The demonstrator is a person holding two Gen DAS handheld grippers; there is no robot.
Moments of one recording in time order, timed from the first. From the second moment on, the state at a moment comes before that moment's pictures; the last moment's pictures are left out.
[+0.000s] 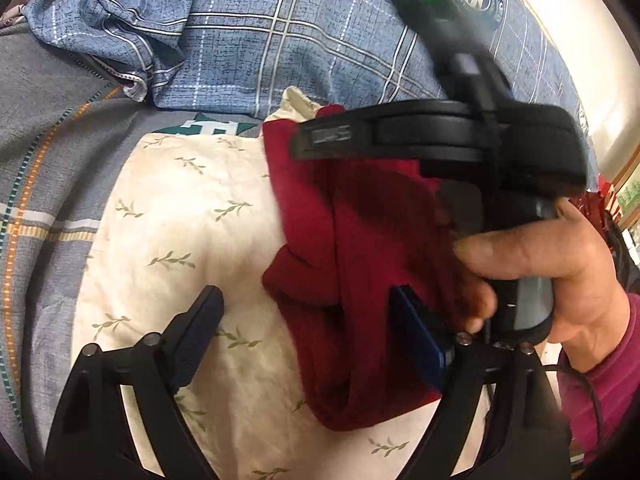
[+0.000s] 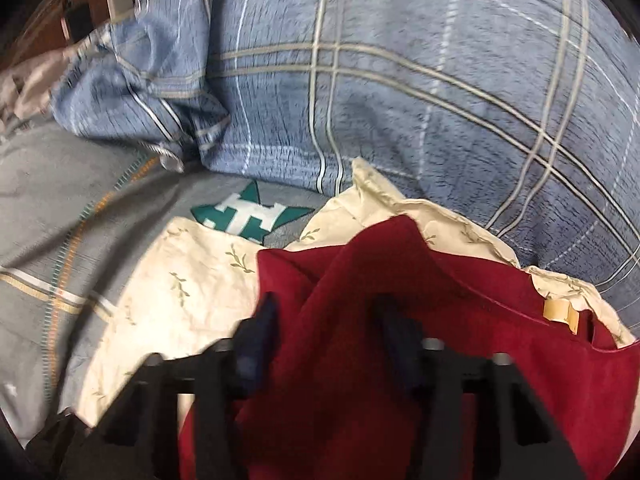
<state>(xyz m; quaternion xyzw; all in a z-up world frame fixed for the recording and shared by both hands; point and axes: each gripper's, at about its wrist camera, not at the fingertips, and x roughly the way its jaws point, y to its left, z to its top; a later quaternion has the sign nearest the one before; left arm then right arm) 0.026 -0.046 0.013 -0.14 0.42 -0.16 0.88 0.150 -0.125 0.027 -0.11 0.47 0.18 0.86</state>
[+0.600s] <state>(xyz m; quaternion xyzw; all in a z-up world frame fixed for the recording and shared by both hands) 0.044 -0.044 0.021 -0.22 0.37 -0.25 0.87 0.141 -0.160 0.071 -0.04 0.49 0.23 0.84</state>
